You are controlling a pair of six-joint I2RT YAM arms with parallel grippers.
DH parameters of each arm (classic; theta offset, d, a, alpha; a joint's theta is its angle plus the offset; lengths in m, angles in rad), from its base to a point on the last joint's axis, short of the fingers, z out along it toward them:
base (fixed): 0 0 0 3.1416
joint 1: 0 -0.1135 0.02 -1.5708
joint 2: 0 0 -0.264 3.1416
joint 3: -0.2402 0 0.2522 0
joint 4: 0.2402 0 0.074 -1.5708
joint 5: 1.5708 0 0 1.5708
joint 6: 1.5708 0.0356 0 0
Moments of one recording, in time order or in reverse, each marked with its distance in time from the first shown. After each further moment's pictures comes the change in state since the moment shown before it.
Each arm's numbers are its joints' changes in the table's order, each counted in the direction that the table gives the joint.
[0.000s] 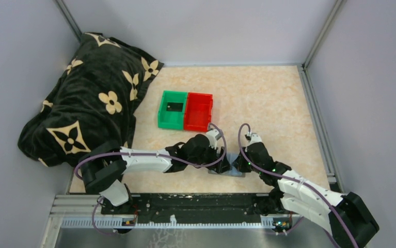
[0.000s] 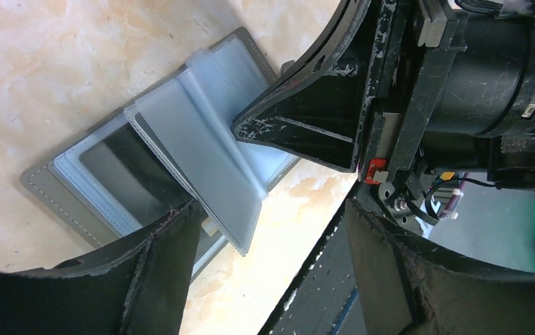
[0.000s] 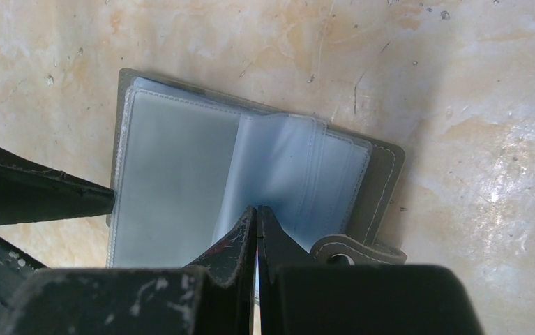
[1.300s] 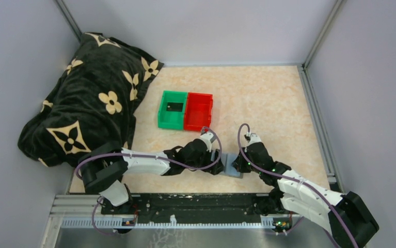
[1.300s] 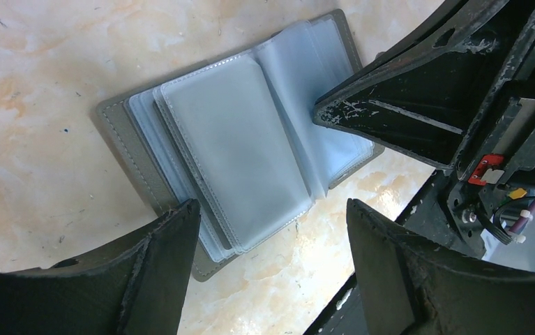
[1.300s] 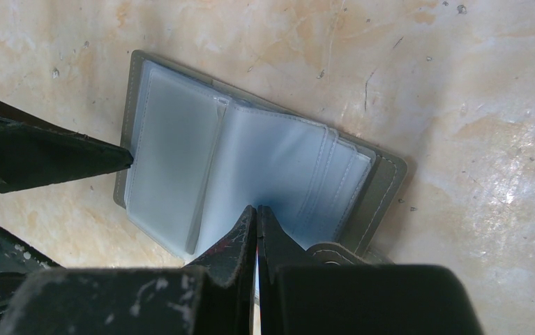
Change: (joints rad) left arm 0.002 0.004 0.078 0.013 -0.130 -0.005; right arm 0.000 -0.010 0.000 -0.003 -0.020 0.000
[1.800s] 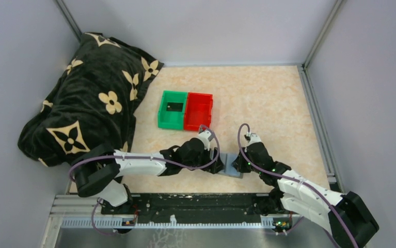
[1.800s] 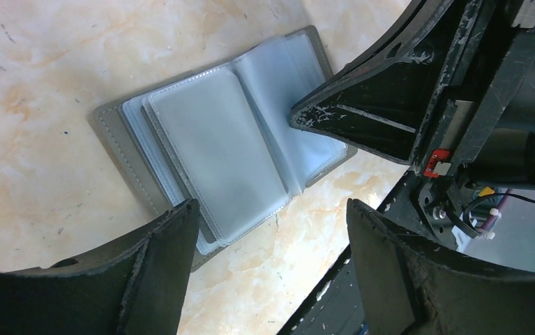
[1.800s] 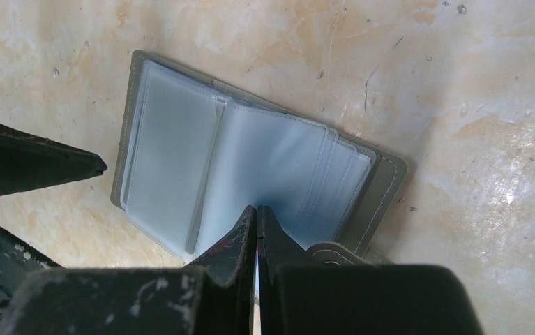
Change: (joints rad) left arm 0.000 0.077 0.016 0.009 -0.010 -0.013; right arm 0.000 0.000 0.000 0.000 0.000 0.000
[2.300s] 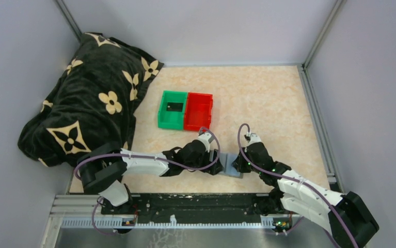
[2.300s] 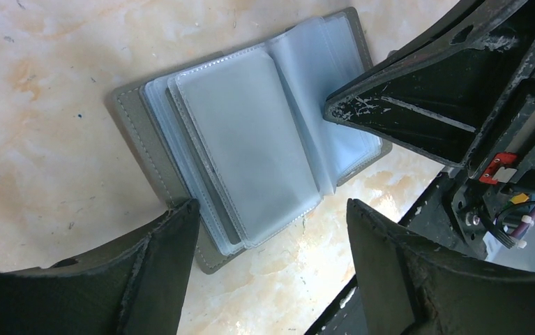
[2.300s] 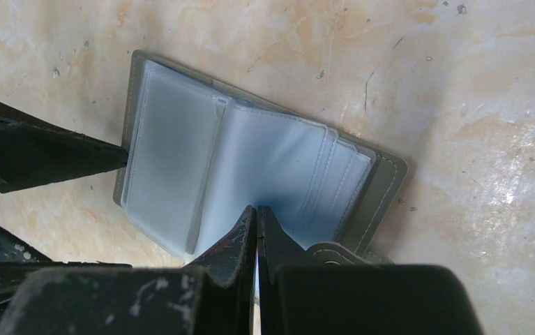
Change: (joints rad) left arm 0.000 -0.071 0.009 -0.027 -0.011 -0.018; right arm 0.000 0.000 0.000 0.000 0.000 0.000
